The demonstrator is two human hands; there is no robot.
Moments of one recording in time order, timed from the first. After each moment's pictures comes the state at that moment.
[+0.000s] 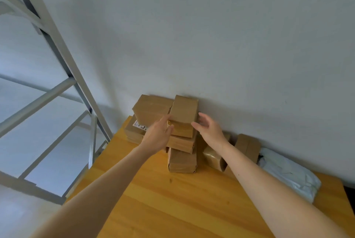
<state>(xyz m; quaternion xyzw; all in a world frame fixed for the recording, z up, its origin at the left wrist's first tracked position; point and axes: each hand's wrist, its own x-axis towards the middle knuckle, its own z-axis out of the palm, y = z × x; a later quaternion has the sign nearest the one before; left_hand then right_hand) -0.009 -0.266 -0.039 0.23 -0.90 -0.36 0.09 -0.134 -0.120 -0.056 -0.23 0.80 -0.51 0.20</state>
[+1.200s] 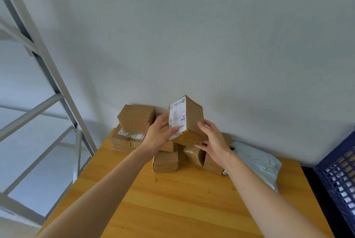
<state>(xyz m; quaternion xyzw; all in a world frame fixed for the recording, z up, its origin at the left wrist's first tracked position) 0.018 -0.192 0.002 0.16 -0.73 -0.65 0.12 -0.073 -0.021 -0.011 -0.09 0.64 -0.72 0.27</state>
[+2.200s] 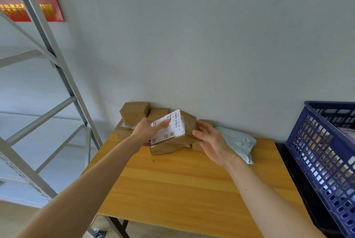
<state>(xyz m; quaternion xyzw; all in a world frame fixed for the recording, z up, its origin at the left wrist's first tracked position) 0.135 -0.103 0.054 0.29 -0.80 -0.53 0.06 0.048 0.109 0.011 -0.18 0.50 -0.79 0.31</state>
